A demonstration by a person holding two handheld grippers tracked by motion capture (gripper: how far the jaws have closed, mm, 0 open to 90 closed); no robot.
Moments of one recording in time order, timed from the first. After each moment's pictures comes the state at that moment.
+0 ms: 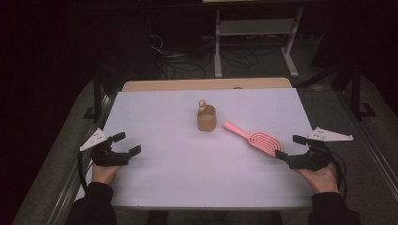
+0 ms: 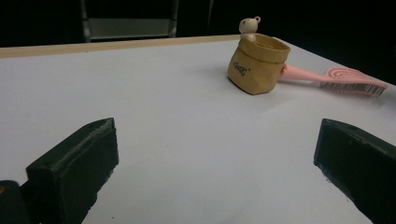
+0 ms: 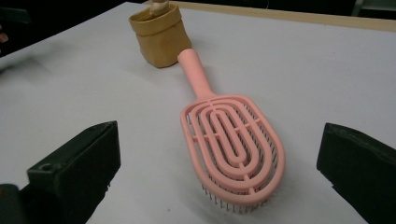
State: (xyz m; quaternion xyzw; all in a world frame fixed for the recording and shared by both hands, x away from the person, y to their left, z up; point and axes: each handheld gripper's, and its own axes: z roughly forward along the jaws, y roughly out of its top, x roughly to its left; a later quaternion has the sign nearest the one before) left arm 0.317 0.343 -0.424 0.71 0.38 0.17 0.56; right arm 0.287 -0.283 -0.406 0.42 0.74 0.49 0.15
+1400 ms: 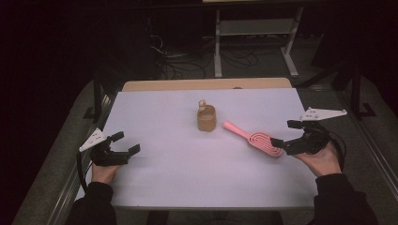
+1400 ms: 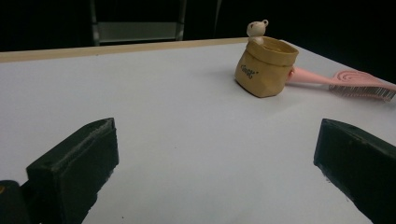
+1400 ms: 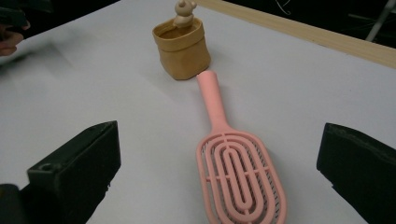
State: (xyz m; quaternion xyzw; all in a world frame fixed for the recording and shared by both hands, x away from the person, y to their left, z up) left arm 0.316 0.344 -0.424 0.71 0.39 0.19 0.56; right arm 0.314 -0.263 -0.349 0.38 0.79 0.46 0.13
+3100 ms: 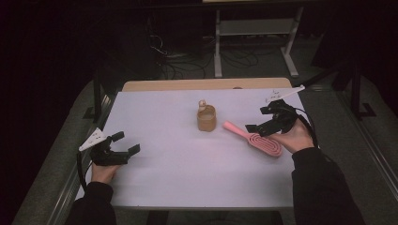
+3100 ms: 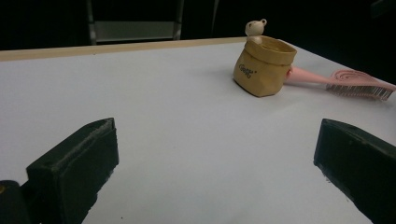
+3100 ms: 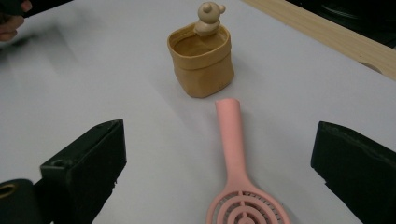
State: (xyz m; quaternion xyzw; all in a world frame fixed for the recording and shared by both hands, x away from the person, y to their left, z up) left arm 0.318 0.346 -0.424 0.71 0.38 0.18 0.56; right arm 0.374 -0.200 -0.334 0.33 0.84 0.41 0.10
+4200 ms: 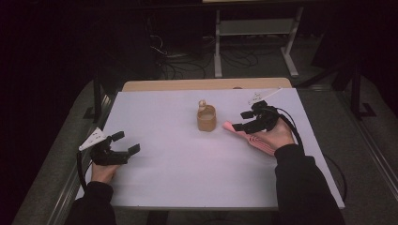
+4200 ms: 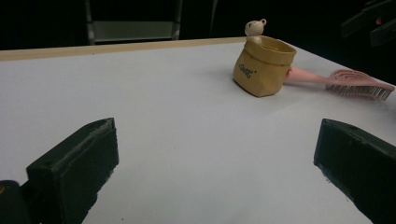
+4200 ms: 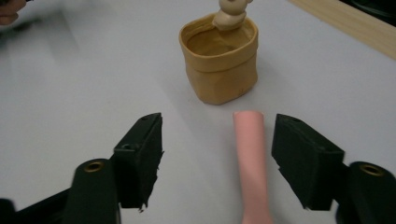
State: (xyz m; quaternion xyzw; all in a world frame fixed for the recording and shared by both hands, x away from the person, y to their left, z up) left arm 0.320 0.347 -0.425 0.71 0.38 0.18 0.56; right arm 0.399 -0.167 -0.360 0.30 0.86 0.41 0.07
